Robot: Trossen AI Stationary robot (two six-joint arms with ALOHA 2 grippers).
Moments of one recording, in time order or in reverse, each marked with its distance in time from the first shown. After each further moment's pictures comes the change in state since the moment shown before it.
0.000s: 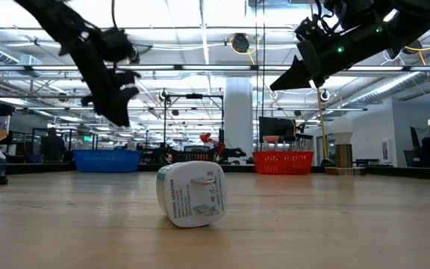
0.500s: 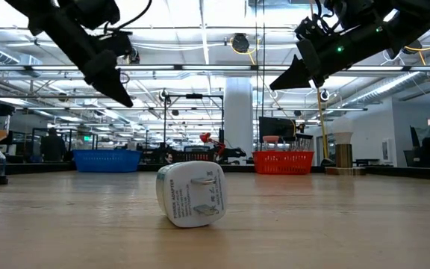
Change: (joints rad) left arm -0.426 -0.232 -0.110 -0.006 0.028 0.131; right arm 0.000 0.000 0.000 0.007 0.000 0.017
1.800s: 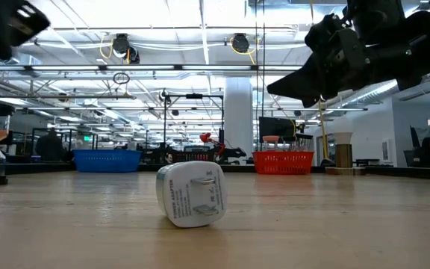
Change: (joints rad) left arm -1.118 0.258 0.197 -0.257 -0.308 -0.704; right arm 0.212 0.241 -0.188 0.558 -0.227 0.071
